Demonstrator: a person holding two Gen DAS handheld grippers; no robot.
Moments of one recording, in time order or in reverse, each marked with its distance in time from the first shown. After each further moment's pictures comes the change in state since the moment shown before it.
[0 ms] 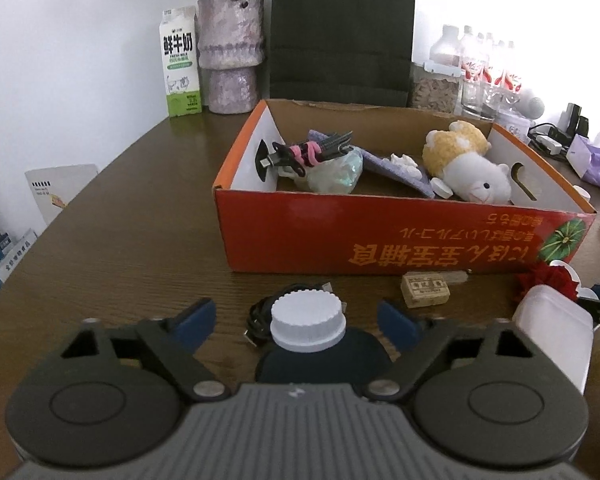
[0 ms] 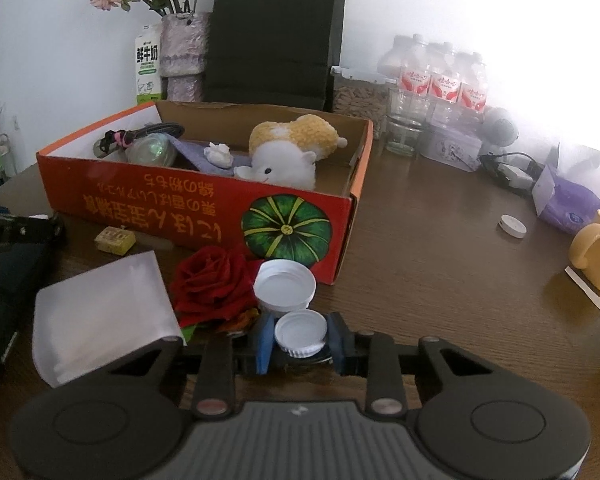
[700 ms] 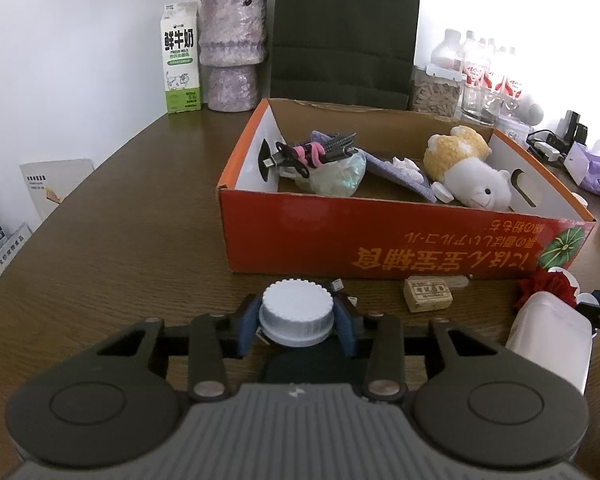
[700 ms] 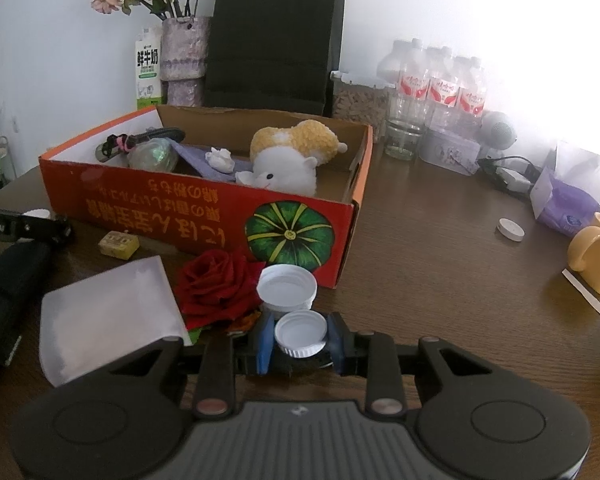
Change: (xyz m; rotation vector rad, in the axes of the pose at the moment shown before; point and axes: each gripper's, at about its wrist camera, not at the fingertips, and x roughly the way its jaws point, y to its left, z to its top) left arm 0.000 0.007 0.001 -0.021 -0.007 -0.017; right arm -0.006 0.001 0.000 0.003 -0.016 -0.003
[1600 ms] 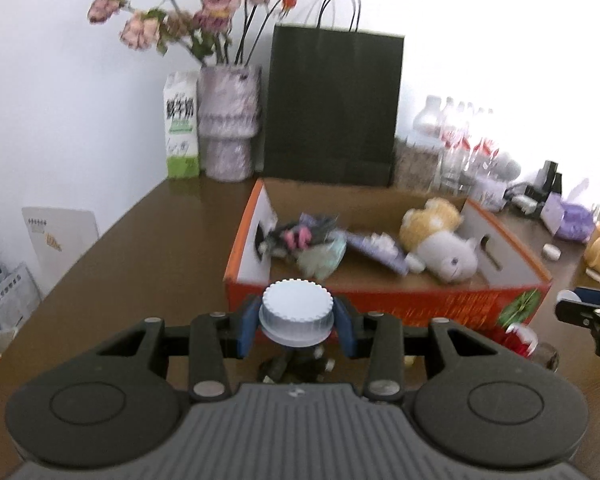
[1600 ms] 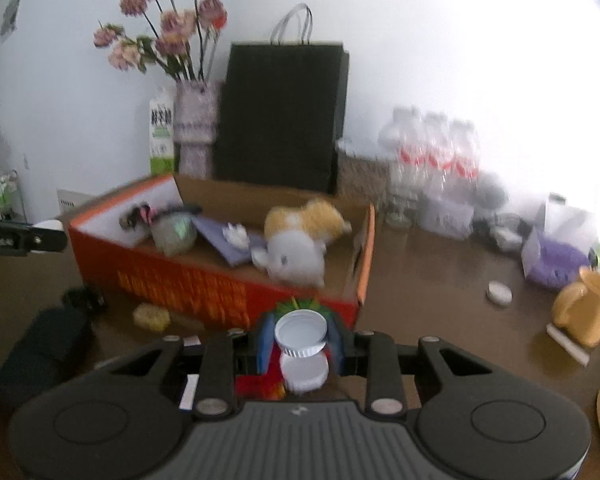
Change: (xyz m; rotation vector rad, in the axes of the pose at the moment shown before) left arm -0.053 -0.005 0.027 0.003 -0.180 -0.037; right arm -0.045 0.012 0.034 -0.016 -0.179 0.007
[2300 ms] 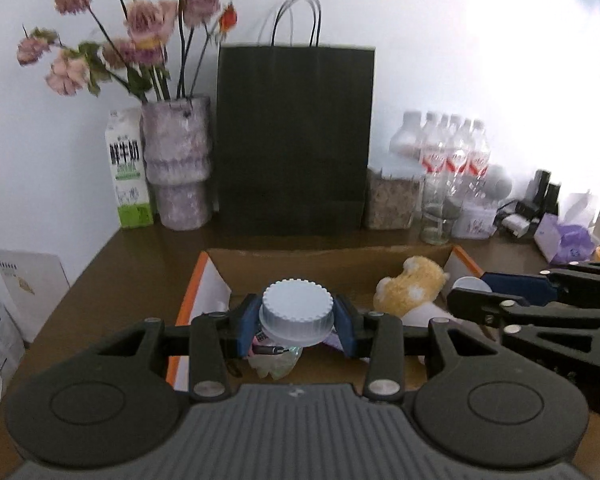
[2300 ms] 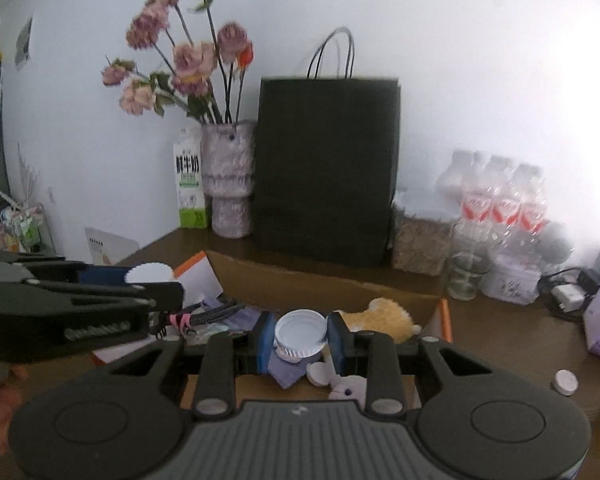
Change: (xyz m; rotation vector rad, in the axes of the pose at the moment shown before) left arm 0.072 -0.040 0.077 0.061 0.019 -0.042; right arm 0.077 0.029 0.107 0.027 -0.004 0.117
